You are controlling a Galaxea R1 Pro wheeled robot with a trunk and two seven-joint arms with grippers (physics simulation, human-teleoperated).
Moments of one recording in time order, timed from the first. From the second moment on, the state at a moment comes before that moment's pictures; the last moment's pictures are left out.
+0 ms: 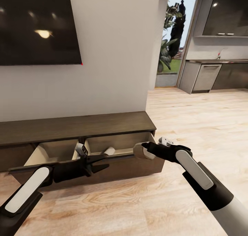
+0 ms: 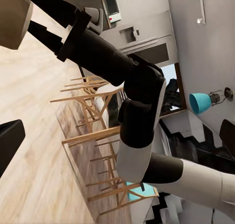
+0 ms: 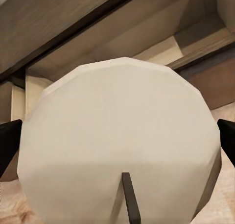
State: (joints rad) left arm -0.44 0.40 -0.33 -1.55 1.65 1.00 -0.33; right arm -0.68 -0.28 0.52 -1.55 -1.44 0.59 -0.82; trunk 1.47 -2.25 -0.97
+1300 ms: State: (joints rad) left arm -0.42 0.47 -0.32 -1.55 1.64 0.99 -0.32; right arm -0.69 -0.14 0.53 -1.21 -1.38 0.59 -0.82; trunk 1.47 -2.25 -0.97
